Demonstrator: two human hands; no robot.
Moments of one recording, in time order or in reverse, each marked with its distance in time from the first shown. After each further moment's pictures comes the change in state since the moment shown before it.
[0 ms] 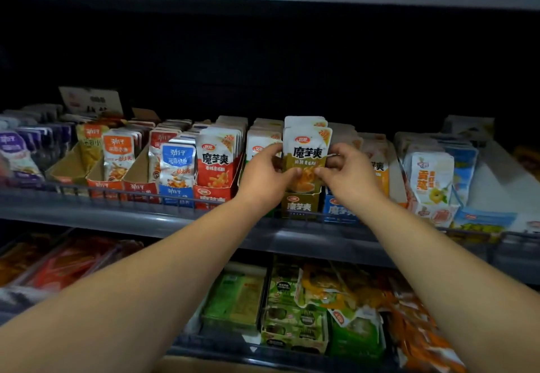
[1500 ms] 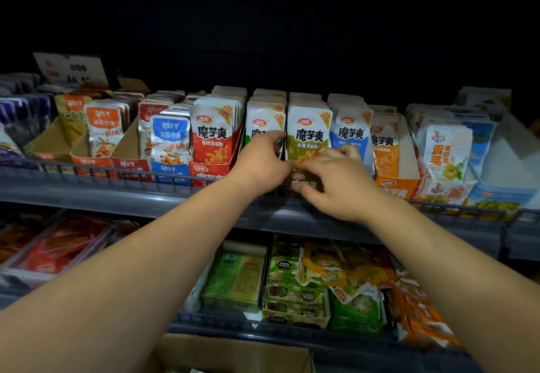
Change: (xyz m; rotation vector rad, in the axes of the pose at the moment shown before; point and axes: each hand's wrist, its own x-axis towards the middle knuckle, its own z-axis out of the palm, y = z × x) left_hand 0.005 -0.020 -0.005 0.182 -0.148 -0.077; right_hand -0.023 0.017 0.011 -0.951 -0.277 -0.470
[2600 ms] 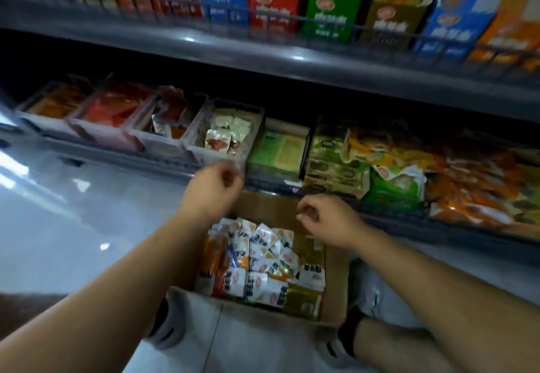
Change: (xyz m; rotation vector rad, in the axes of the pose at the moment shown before) left_hand -0.244 -0.205 0.005 0.198 -0.022 -0.405; right_hand -0.174 -0.133 0.188 0.574 -0.574 0.173
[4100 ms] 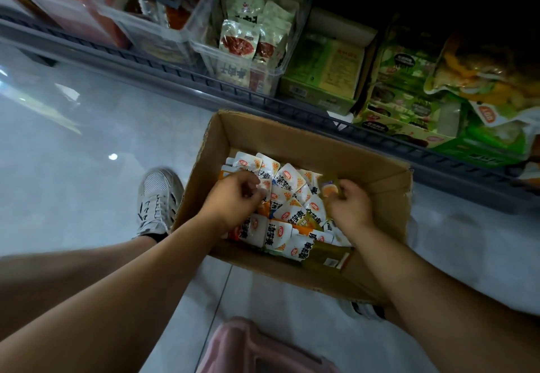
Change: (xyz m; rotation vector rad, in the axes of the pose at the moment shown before) left_hand -0.035 -0.148 0.117 -0.197 -0.402 -0.347; right_hand 0.031 0.055 0.175 0.465 0.154 0.695
